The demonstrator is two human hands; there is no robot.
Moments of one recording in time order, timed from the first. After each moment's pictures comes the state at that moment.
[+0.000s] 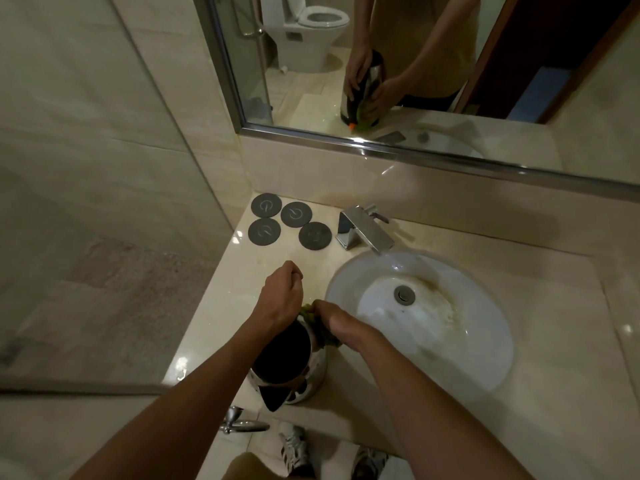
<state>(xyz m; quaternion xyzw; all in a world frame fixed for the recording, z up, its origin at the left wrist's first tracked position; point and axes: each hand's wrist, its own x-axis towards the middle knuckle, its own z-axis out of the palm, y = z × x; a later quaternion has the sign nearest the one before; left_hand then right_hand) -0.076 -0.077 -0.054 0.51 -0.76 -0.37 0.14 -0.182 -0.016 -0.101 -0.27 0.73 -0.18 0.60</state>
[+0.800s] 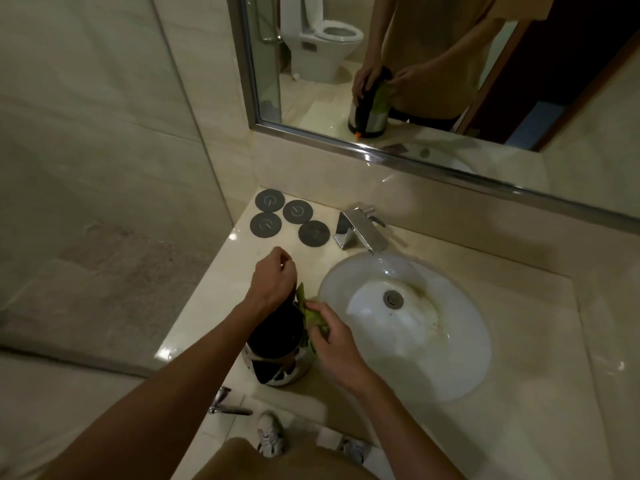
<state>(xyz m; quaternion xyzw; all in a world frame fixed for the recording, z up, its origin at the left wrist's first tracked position) -0.064 -0.070 -0.036 0.56 -0.70 -0.41 0.19 -0.155 0.074 -0.065 -0.42 0.67 -0.39 0.47</state>
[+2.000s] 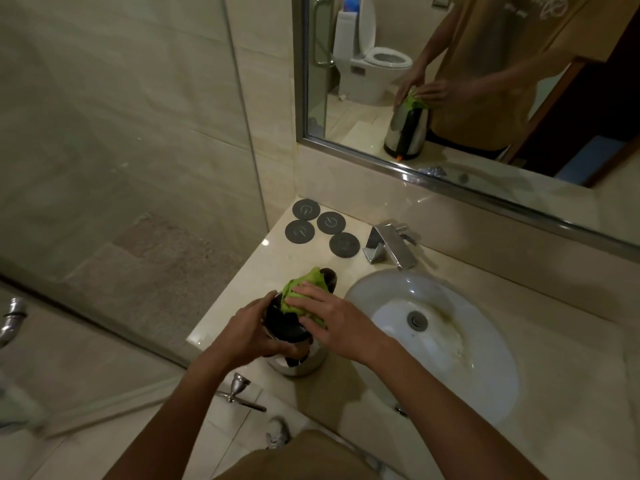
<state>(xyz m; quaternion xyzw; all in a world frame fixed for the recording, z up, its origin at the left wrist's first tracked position) 0.044 -0.013 -0.038 0.52 -0.75 -0.40 0.08 -0.163 0.025 -0.035 -0.79 0.51 -0.22 0.25</state>
